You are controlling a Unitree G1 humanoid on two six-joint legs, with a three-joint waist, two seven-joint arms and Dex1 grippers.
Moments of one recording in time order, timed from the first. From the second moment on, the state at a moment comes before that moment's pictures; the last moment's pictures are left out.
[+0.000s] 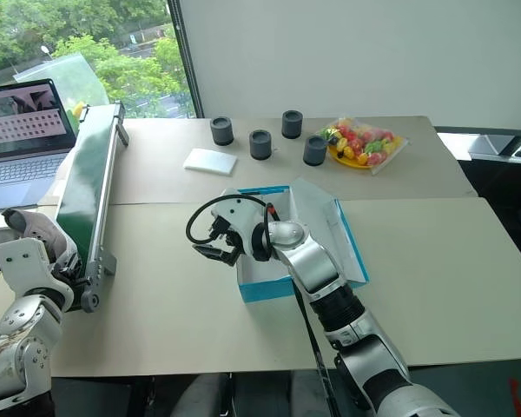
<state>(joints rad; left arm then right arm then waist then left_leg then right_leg) 0.00 0.34 0.54 -0.42 -0.29 0.79 0.01 -0.70 -0.13 0.38 0.04 0.10 0.60 0.68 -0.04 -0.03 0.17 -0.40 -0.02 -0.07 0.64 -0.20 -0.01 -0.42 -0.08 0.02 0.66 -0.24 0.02</state>
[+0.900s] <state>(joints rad) -0.02 0.35 0.51 -0.42 -0.22 0.76 0.07 -0.71 -0.13 0.36 0.06 0.10 0.60 0.66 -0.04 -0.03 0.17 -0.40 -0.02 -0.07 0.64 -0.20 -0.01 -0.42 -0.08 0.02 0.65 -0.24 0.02</state>
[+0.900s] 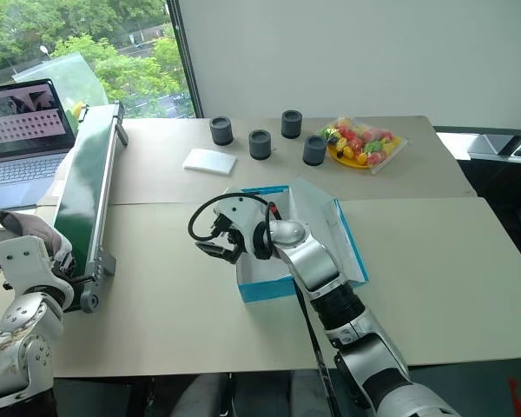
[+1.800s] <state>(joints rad) -0.08 0.43 0.06 -0.77 -0.19 0.61 -0.25 -1.21 -0.04 -0.33 0.69 0.62 1.21 0.56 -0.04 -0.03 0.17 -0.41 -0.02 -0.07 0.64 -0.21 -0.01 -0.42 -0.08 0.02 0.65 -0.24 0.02</state>
